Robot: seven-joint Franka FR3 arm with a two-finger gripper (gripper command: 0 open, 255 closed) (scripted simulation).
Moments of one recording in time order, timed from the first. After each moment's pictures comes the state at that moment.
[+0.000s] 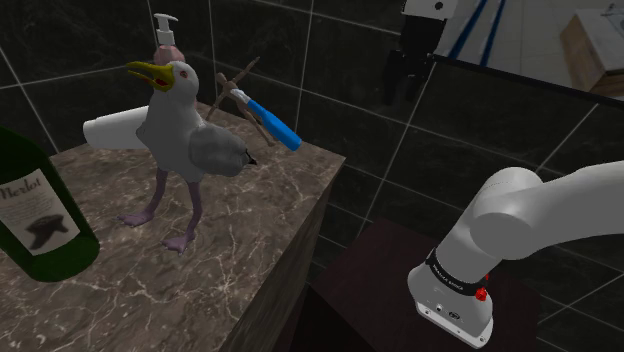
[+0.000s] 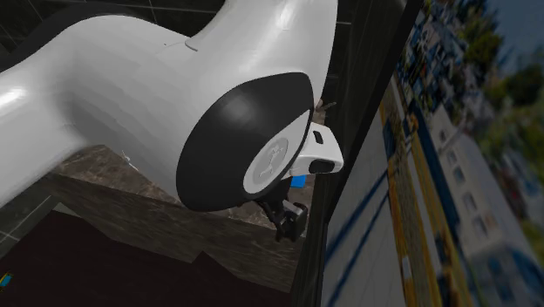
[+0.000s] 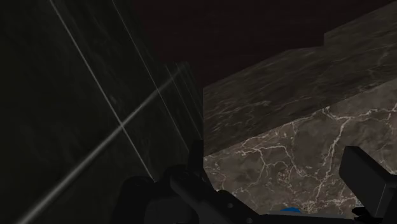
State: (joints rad) arm 0.02 -0.76 -0.03 -2.30 0.04 1.47 0.12
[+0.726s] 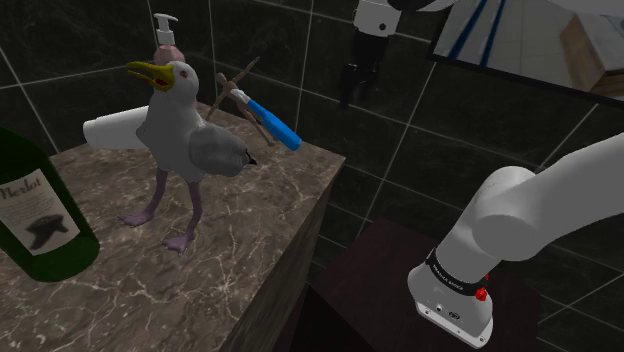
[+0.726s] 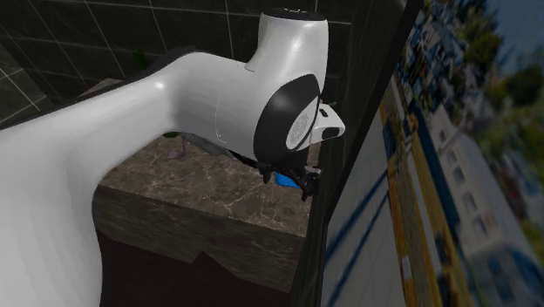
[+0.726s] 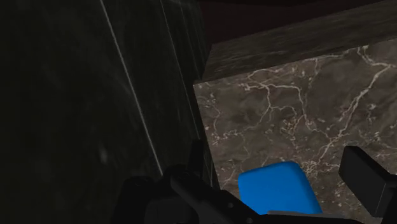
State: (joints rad) arm 0.07 -0.52 -0.02 -2.27 -0.02 1.77 0.00
